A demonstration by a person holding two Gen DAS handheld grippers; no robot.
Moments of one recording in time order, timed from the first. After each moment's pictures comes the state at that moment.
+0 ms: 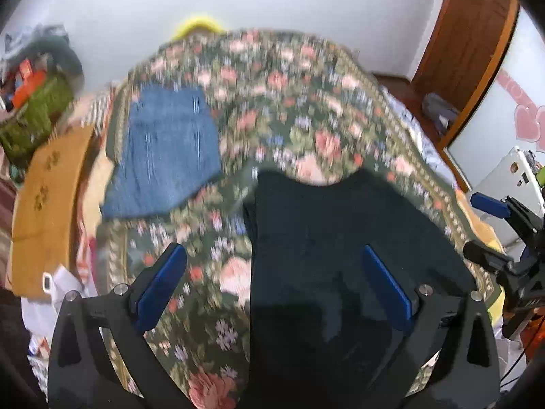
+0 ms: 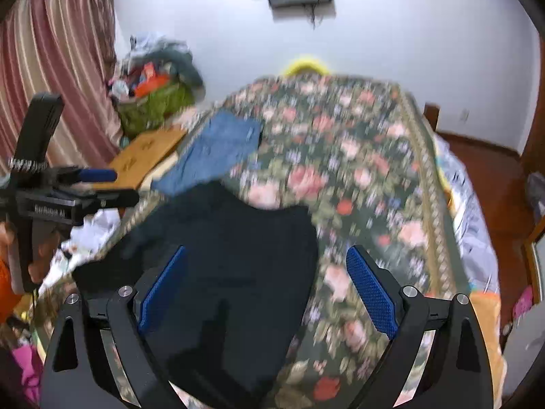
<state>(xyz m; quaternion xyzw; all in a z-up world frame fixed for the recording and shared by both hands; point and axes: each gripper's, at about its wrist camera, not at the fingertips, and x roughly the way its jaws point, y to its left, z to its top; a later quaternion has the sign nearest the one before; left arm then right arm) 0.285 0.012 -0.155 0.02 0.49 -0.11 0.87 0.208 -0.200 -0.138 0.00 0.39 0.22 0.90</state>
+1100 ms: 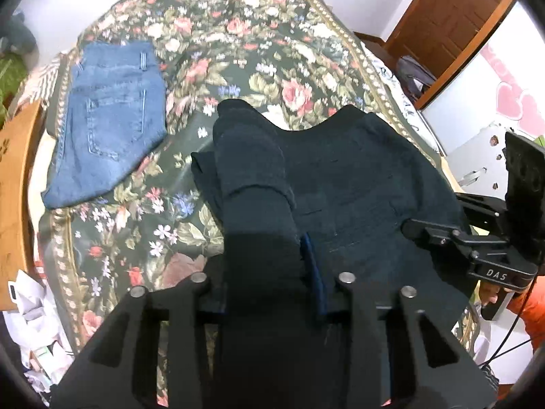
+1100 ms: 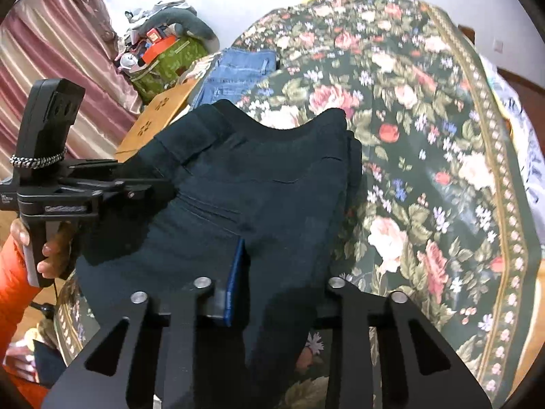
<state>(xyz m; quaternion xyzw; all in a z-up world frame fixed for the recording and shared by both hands) 0.317 -0.011 -0.196 0.01 0.55 -0.18 0.81 0.244 -0.196 -0.192 0.06 0.49 0.29 0.82</state>
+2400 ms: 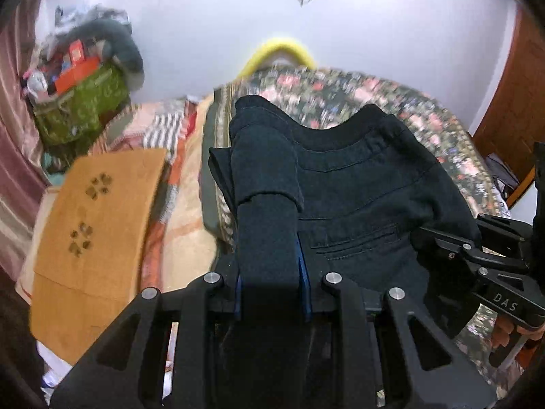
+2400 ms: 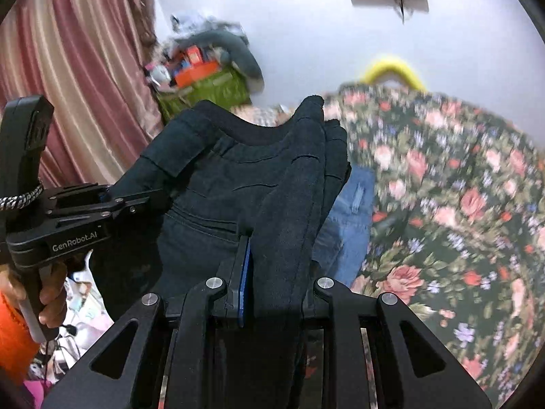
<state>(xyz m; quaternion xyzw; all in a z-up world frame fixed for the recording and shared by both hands) 0.466 0.209 -0.172 -0.02 0.43 0.01 0.90 0.439 0.035 -0.161 -0.01 0.39 0.34 0.86</state>
